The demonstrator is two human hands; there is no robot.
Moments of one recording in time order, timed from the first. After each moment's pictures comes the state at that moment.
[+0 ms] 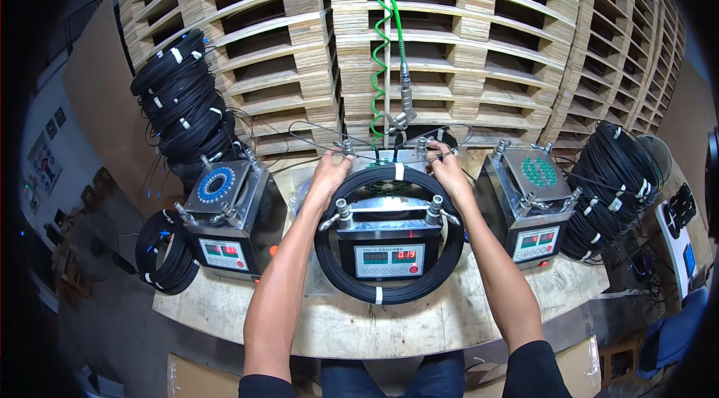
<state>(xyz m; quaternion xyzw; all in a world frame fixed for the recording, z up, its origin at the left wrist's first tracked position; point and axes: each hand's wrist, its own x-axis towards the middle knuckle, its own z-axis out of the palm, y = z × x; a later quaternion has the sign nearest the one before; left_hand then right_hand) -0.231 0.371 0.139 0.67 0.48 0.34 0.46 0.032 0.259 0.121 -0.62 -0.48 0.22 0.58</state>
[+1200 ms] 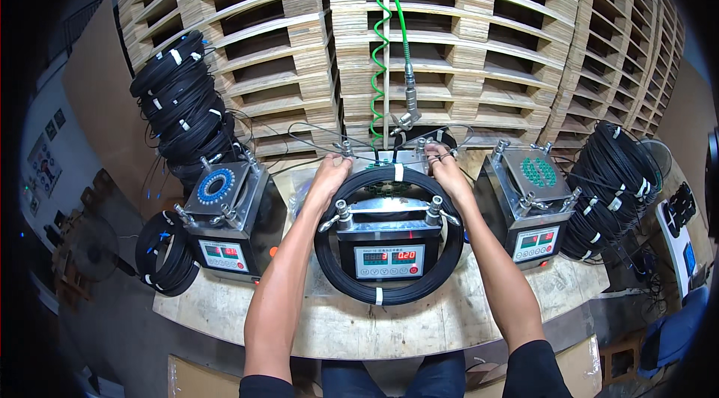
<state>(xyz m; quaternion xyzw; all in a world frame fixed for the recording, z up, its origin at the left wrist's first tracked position) -0.228 0.369 0.138 0.67 0.47 0.34 0.46 0.045 0.265 0.108 -0.61 -0.50 0.22 0.57</state>
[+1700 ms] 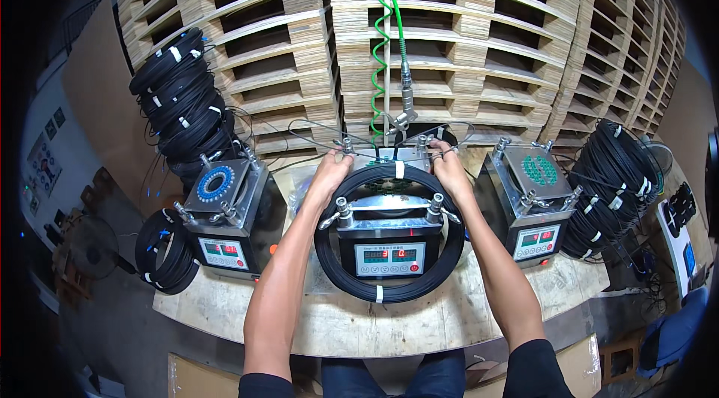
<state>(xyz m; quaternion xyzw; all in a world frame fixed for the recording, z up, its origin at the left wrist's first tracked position) -0.233 0.373 0.135 0.67 0.46 0.35 0.48 0.033 0.256 0.127 -0.67 -0.48 0.22 0.52</state>
